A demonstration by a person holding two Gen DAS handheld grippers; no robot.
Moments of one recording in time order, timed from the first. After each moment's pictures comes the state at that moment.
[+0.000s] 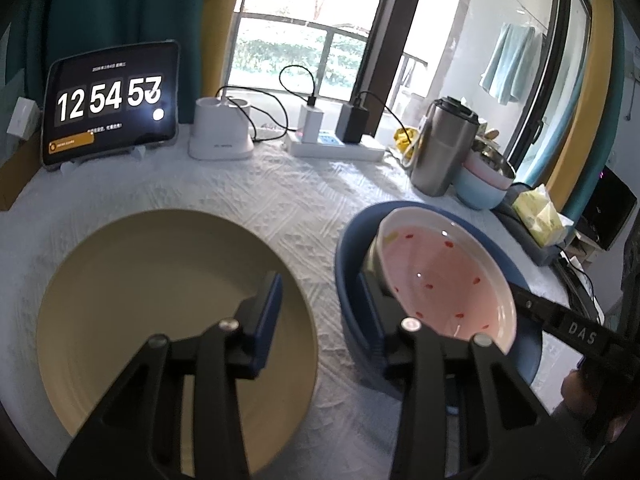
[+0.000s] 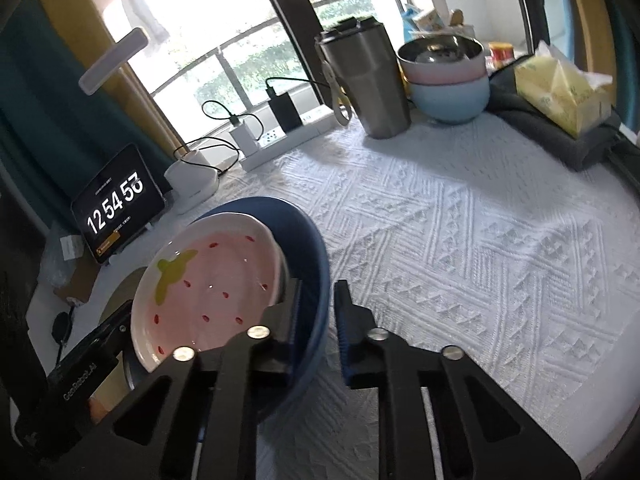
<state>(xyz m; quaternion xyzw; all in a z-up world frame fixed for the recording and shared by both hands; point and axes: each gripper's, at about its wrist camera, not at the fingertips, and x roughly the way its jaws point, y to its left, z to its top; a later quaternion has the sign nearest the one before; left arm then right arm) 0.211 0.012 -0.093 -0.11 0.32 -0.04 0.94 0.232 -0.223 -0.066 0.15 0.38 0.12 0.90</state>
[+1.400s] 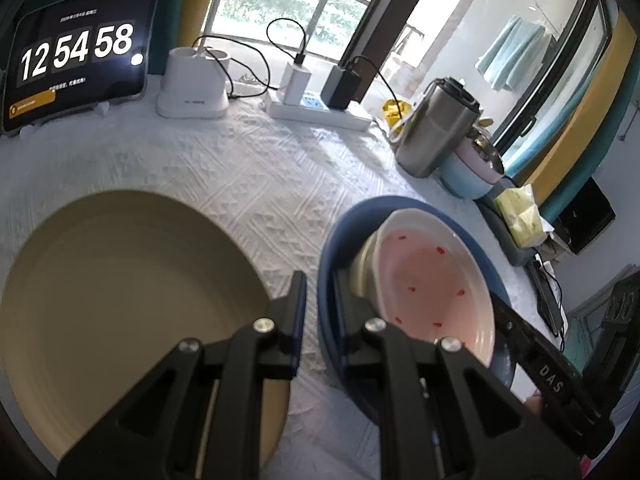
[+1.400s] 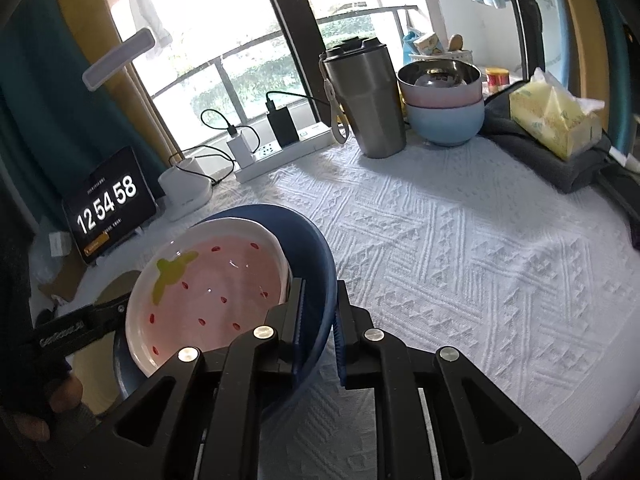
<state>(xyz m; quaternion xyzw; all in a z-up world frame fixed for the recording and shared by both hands) 0.253 0.015 -0.093 -0.17 0.41 -0.10 0.89 0.228 -0.217 -0.064 0.12 0.36 0.10 0.92</state>
